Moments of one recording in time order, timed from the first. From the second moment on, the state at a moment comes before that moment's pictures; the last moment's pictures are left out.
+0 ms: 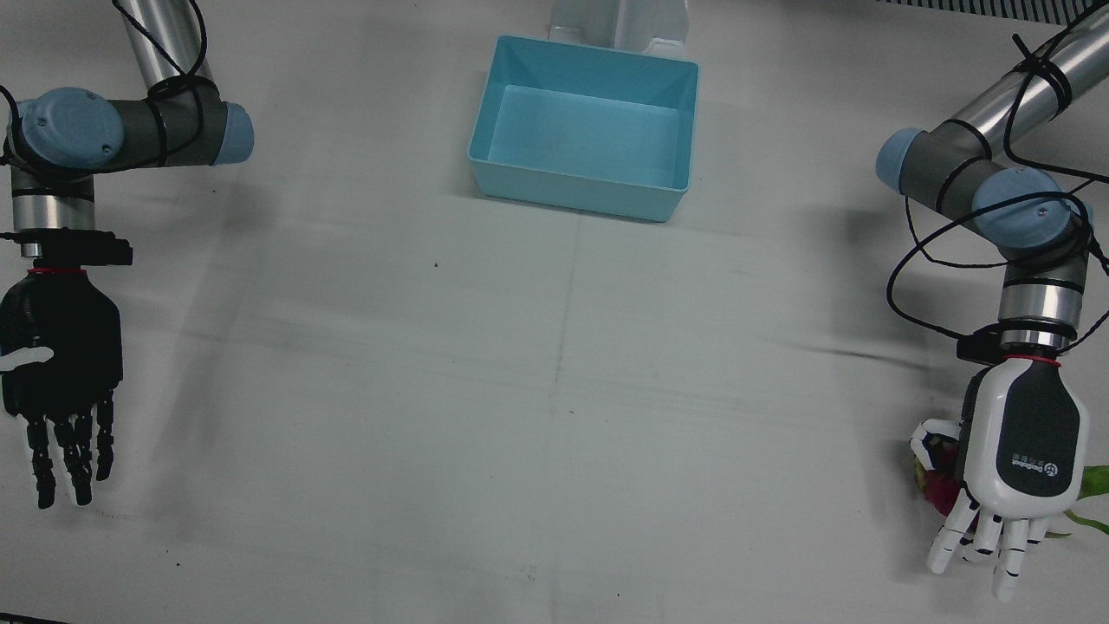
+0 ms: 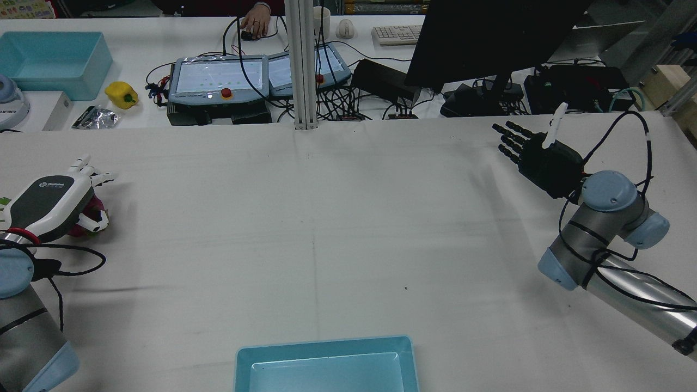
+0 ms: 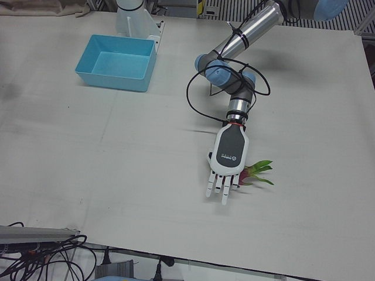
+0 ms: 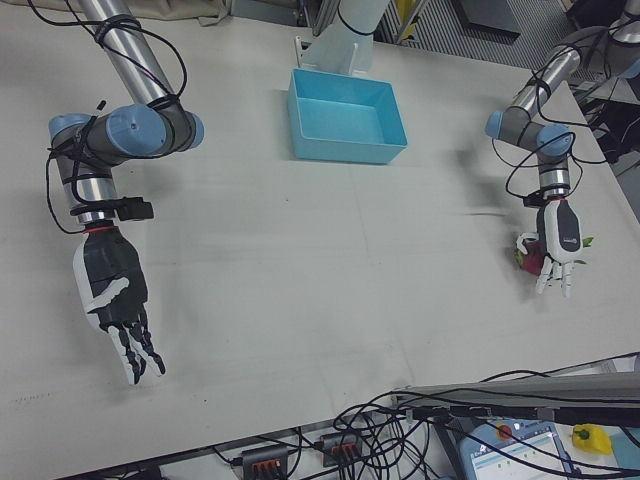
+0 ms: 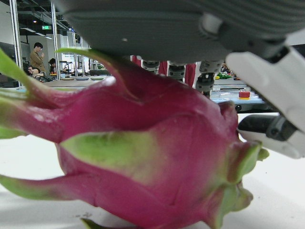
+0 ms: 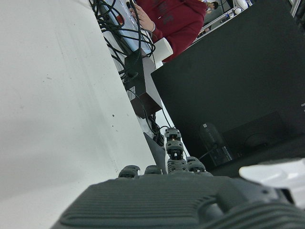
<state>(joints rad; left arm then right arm) -0.76 -1.86 -1.56 0.38 0.99 1.53 0.99 -1.20 1.30 -3.33 -1.37 0.52</state>
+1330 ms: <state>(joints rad) -0.76 -1.86 -1.67 0.53 1.00 1.49 0.99 -1.20 1.30 -3.33 -1.37 0.52</state>
